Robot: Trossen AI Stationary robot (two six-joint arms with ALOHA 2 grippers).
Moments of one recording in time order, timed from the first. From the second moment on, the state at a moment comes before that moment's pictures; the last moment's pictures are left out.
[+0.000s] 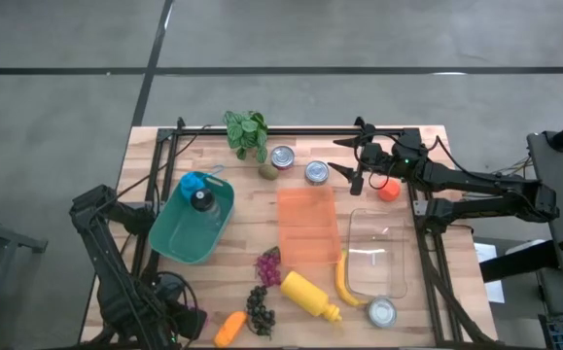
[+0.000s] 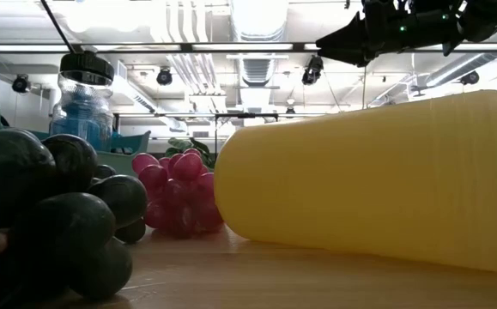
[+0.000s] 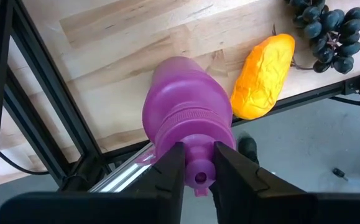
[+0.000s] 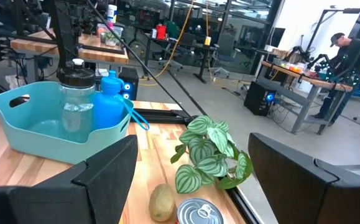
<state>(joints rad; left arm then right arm) -0.99 1.74 1.70 -1.42 0.00 -2.27 -0.39 0.97 0.55 0.39 -0.11 -0.18</state>
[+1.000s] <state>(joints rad) -0.99 1.70 1.70 -1.44 0.00 -2.28 -0.39 0.97 0.55 0.39 -0.11 -0.18</state>
